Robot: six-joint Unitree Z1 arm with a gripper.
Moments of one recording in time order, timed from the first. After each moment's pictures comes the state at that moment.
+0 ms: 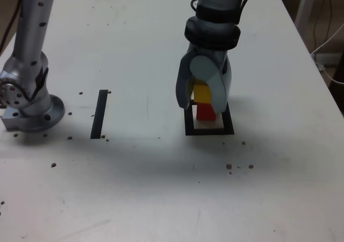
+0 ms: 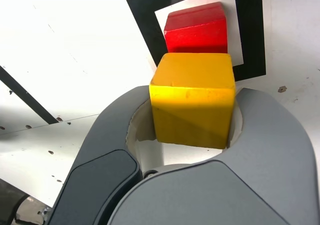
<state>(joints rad) -0.05 2.04 -1.61 1.31 -0.10 0.24</state>
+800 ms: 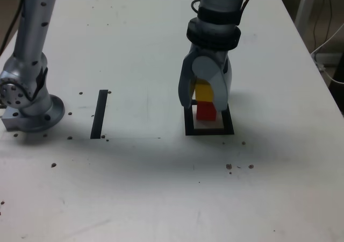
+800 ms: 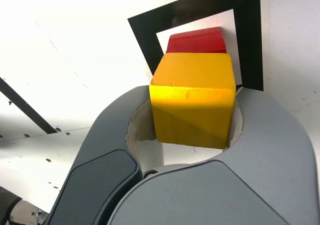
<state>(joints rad) -0.02 2.05 -1.60 1.28 -0.09 0.25</state>
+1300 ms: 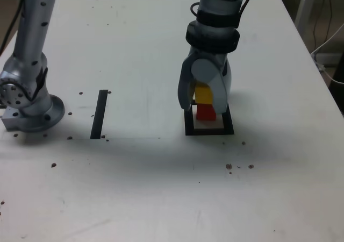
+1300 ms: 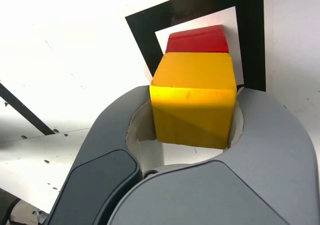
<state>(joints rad) -0.01 2.05 -1.57 1.24 -0.10 0.26</state>
